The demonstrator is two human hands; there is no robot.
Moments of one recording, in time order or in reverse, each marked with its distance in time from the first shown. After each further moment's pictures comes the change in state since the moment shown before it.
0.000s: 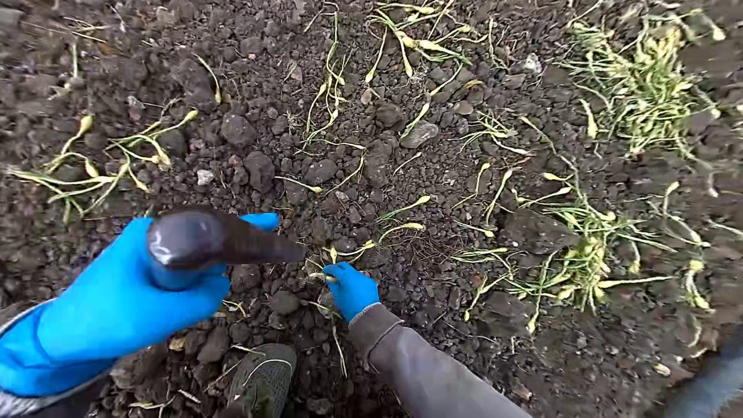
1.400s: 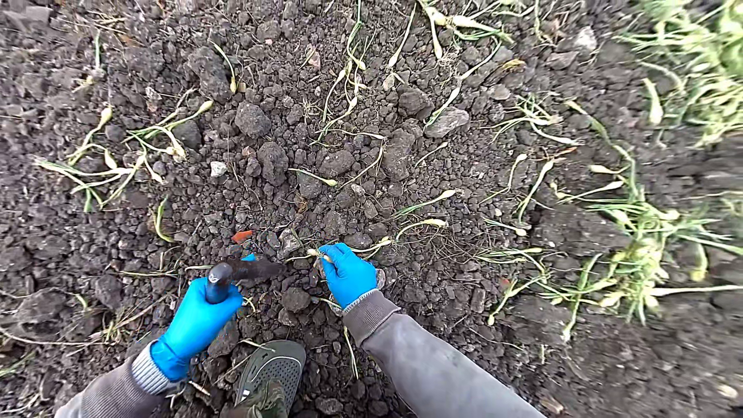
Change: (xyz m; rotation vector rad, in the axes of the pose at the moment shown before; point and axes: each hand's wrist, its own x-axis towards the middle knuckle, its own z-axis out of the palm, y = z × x) left_hand -0.073 -0.104 0.076 -0.235 0.324 -0.605; right_hand 0.017 -0.020 0.015 0.159 0.378 -0.240
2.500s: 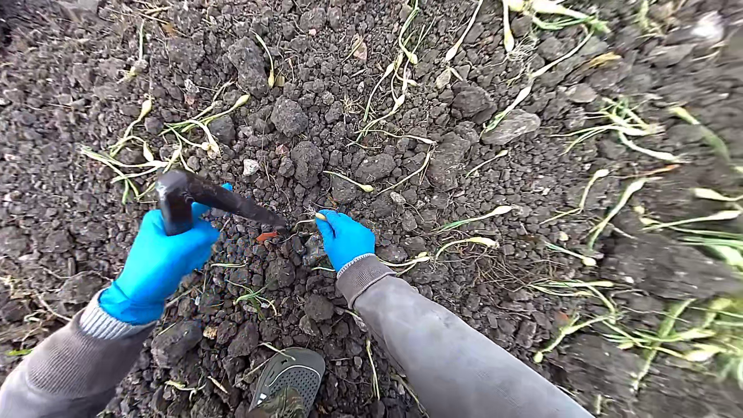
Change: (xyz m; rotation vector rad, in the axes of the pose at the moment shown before) left_hand 0.051 0.062 -0.074 -0.110 0.093 0.256; right_hand 0.091 -0.050 0.015 -0.065 -0.090 0.028
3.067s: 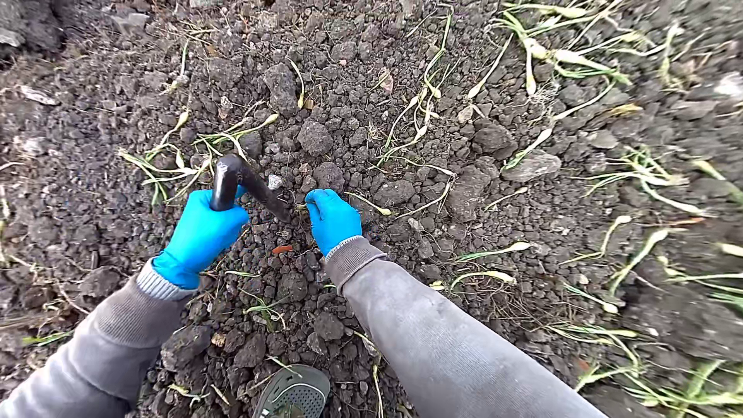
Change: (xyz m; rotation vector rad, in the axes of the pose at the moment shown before) left_hand 0.038 0.019 0.007 0.114 0.096 -0.065; right_hand 0.051 -0.073 -0.021 0.038 0.005 -0.215
